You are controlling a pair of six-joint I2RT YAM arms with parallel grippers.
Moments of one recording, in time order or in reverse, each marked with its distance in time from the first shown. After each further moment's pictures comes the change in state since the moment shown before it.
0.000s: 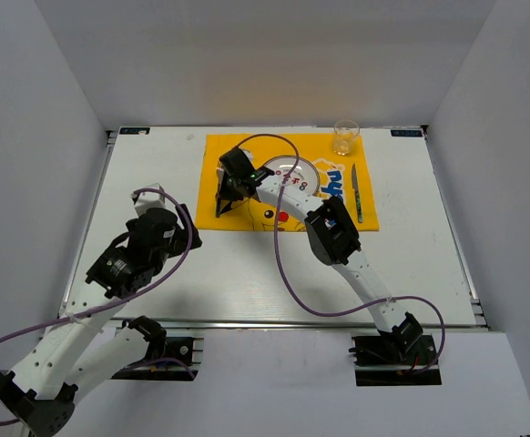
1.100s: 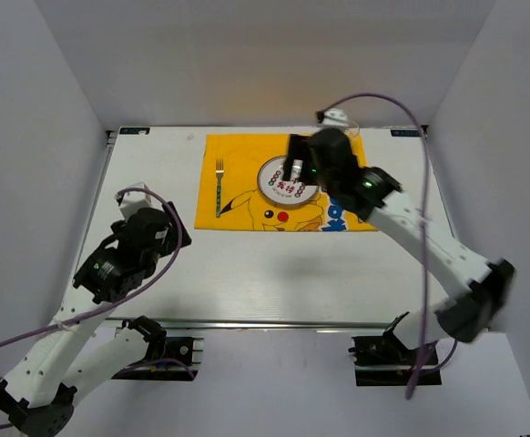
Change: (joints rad) left arm 0.000 -0.042 0.048 -0.095 -0.087 -0.041; right arm -0.027 -1.040 -0.705 -0.074 0.315 -0.326
